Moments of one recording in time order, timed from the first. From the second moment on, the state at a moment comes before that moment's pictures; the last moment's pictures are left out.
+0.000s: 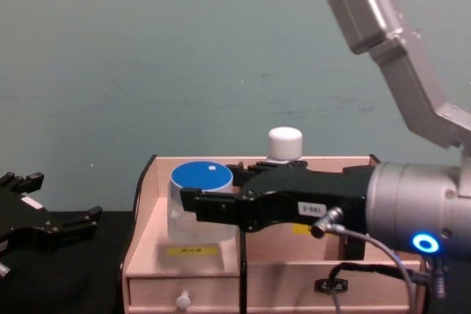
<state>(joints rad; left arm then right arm) -0.20 0.60 0.45 -1.41 -0.25 -0.12 0.03 0.35 0.32 -0.57 -1.53 0.31 0.19 0.44</state>
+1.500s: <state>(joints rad) -0.20 0.60 0.45 -1.41 -0.25 -0.12 0.03 0.46 0.22 -0.58 -1.31 0.28 0.24 0.44</state>
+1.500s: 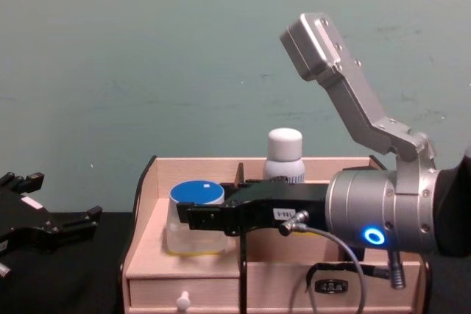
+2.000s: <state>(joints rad) -0.20 0.60 0.45 -1.41 -0.25 -0.12 0.03 0.46 0.22 -0.57 -1.32 0.28 0.23 0.44</state>
